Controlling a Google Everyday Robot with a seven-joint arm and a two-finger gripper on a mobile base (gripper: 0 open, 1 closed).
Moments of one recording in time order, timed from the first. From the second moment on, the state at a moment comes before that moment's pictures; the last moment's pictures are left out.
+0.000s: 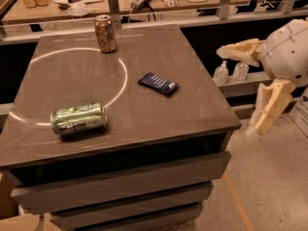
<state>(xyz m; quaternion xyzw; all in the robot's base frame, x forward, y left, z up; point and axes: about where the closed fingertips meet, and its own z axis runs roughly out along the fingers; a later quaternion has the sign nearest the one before) 0.437 -0.145 0.962 -0.69 0.62 0.19 0.31</state>
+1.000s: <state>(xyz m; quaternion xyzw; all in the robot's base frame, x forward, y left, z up) 0.421 -0.081 0.983 -0.69 0.54 0.30 0.38</state>
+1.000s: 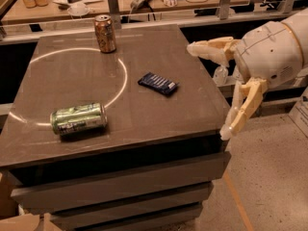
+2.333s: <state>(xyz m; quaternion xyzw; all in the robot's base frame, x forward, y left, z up) 0.492 0.014 0.919 -0.61 0.54 0.37 0.45</state>
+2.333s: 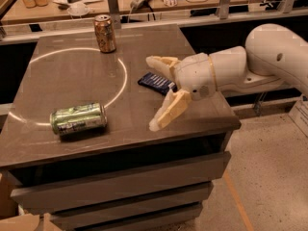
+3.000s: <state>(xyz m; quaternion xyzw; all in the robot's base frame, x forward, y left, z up) 0.502 0.070 0.904 -0.61 0.52 0.40 0.45</state>
